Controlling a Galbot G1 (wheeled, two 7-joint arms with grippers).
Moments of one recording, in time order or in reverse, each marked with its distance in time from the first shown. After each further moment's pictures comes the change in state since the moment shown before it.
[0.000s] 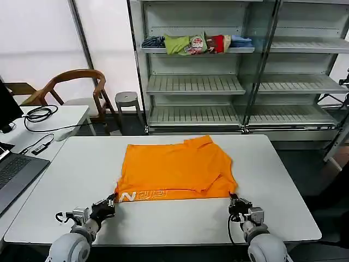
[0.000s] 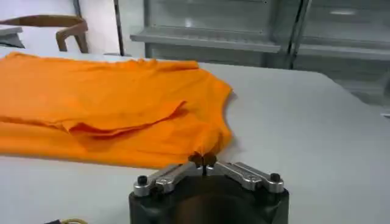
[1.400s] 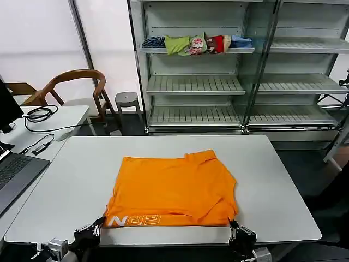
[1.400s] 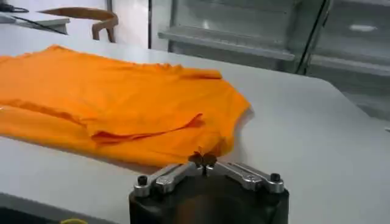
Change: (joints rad) left arm 0.373 0.048 -0.182 -0.229 0.015 -0.049 0.072; right arm -0.351 -0.019 0.034 0.247 -0.145 0.078 -0.002
